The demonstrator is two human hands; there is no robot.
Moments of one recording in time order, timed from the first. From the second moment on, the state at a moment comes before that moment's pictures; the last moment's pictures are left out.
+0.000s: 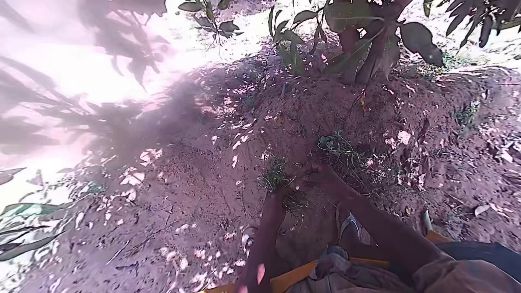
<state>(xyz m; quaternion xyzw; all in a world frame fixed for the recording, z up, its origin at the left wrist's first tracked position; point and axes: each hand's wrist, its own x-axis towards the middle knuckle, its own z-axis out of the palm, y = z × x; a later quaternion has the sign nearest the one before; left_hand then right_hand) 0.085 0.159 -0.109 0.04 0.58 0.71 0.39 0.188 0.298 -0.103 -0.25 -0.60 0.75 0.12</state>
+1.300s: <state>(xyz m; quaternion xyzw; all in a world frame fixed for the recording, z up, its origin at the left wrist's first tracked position) 0.059 0.159 -0.122 -0.05 0.59 0.71 0.38 0.204 0.313 -0.193 -0.37 -0.85 0.30 -0.23</state>
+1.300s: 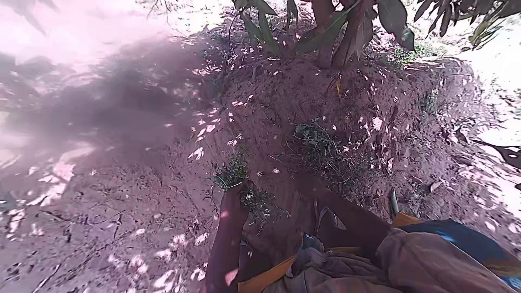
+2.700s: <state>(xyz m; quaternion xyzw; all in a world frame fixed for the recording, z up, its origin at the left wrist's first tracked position) 0.051 0.149 -0.126 -0.07 0.59 0.73 0.33 0.188 0.309 -0.139 -0.33 -0.84 0.41 -0.09</state>
